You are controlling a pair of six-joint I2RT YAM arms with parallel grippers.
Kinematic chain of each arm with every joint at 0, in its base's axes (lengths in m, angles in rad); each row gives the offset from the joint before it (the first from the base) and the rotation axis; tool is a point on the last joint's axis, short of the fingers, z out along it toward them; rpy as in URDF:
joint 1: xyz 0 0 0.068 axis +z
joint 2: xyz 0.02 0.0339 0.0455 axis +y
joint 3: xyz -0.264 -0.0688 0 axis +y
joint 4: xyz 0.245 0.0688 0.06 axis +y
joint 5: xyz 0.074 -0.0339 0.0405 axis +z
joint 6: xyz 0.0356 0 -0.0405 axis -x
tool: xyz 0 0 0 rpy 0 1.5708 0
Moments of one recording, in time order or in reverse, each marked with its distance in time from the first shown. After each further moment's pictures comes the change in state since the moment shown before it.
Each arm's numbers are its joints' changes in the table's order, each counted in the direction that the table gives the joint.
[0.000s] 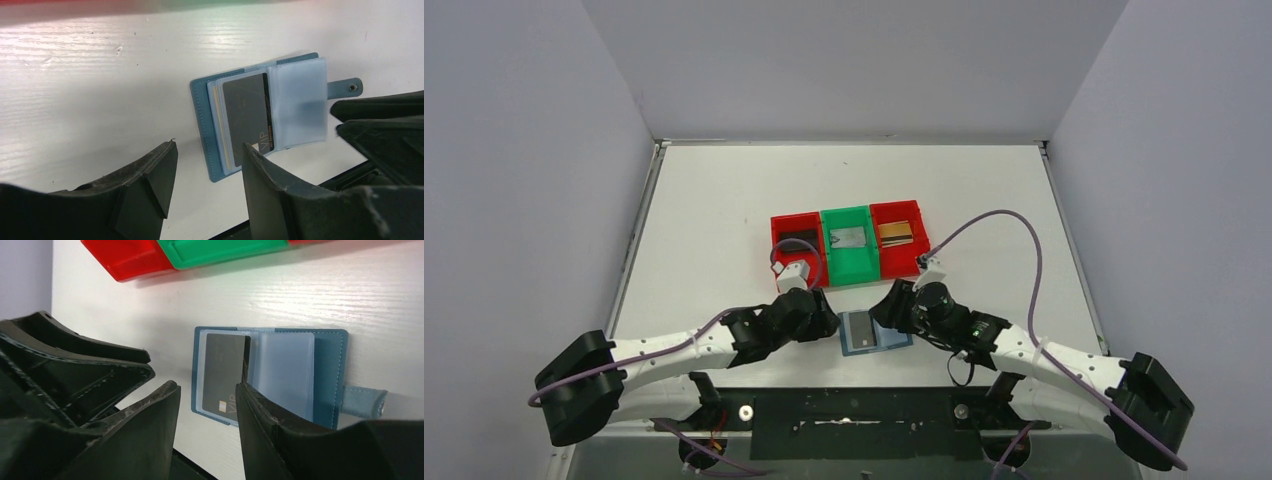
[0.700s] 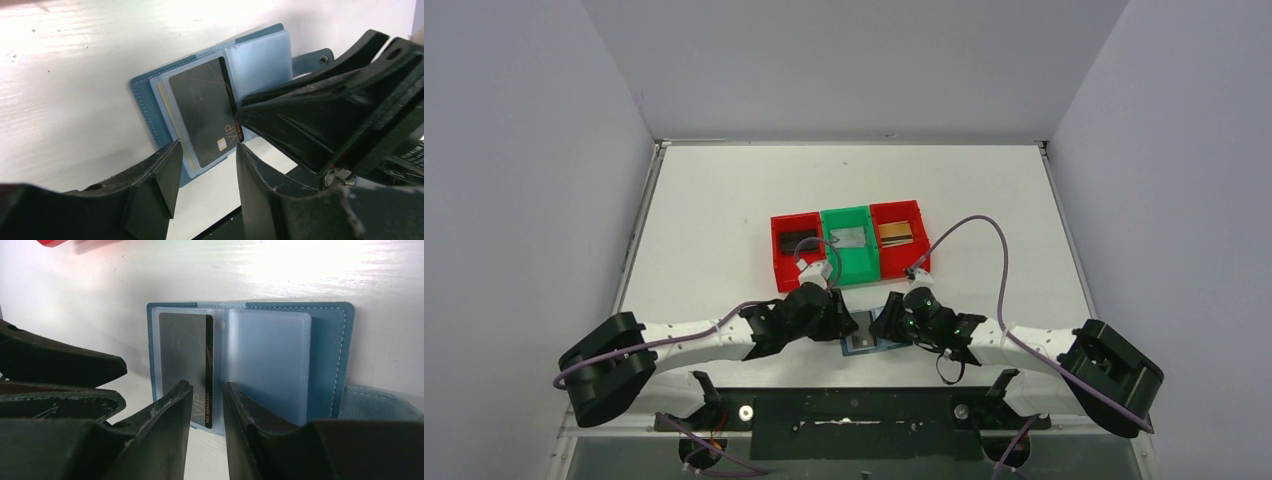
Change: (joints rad) left arm 0.007 0.140 -0.035 -0.135 -0.170 -0.043; right arm -0.012 0.257 0.051 -0.150 0.094 -0.004
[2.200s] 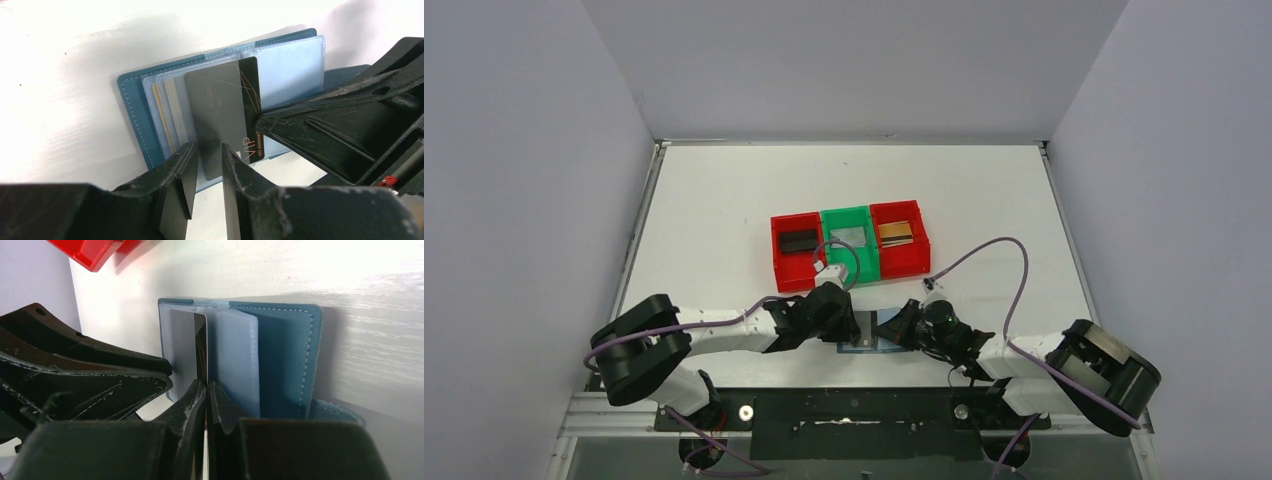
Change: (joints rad) left arm -0.029 0.182 -0.099 0.029 0.011 -0.045; right arm -0.070 0.048 0.229 -0.437 0.093 -0.204
